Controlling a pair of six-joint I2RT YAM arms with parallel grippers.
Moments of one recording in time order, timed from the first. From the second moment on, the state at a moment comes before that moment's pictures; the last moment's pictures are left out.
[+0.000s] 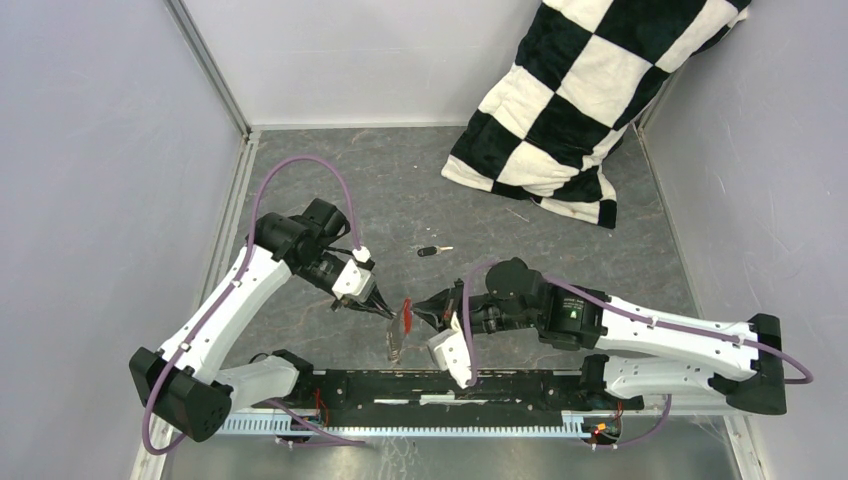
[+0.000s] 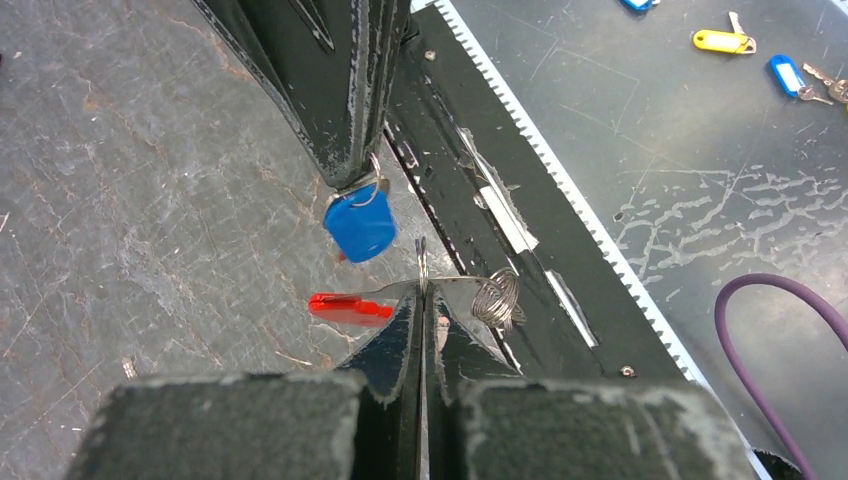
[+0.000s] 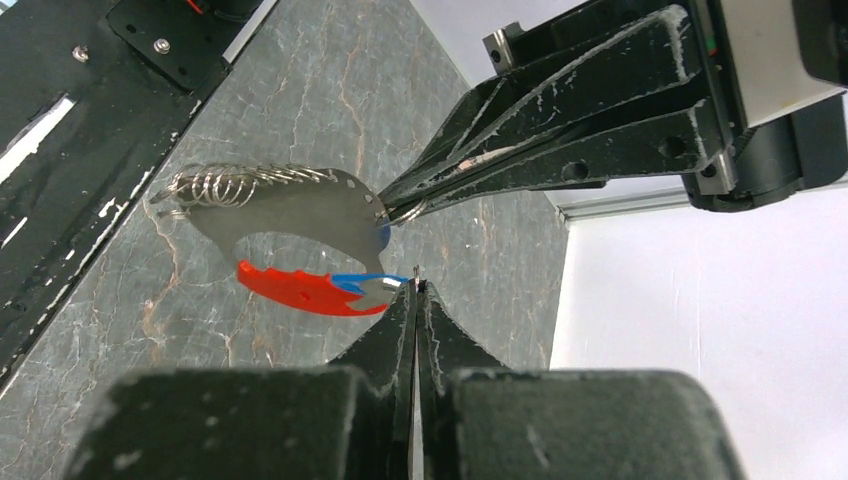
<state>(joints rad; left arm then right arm) -0.47 1.14 1.14 -1.45 1.18 1.55 1.27 1.03 0.91 -0.21 -0.29 -1.06</state>
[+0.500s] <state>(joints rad) -0.48 1.15 1.15 -1.45 1.18 1.56 1.30 1.08 0.91 -0.21 -0.26 -1.06</state>
